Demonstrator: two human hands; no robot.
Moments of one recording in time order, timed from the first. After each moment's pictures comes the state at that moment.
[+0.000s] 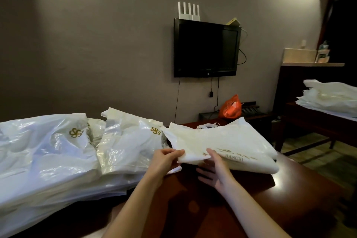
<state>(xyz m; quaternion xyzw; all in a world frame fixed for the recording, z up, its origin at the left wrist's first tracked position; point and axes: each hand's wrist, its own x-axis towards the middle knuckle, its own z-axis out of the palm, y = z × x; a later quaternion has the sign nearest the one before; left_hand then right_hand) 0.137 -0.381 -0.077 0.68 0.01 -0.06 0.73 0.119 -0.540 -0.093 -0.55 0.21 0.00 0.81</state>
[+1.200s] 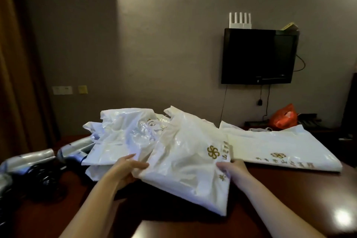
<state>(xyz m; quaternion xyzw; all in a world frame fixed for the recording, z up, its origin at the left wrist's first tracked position) 0.014 -0.139 -0.070 0.69 0.19 0.00 0.70 0.106 -0.438 -0.111 -0.72 0.12 0.01 0.69</state>
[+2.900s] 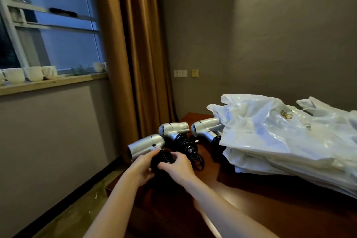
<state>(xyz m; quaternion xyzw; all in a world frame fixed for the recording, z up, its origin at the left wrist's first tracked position) -0.152 0.086 -0.094 0.52 0.38 0.21 0.74 -0.061 -0.003 -0.127 -0.75 -0.37 0.22 0.50</state>
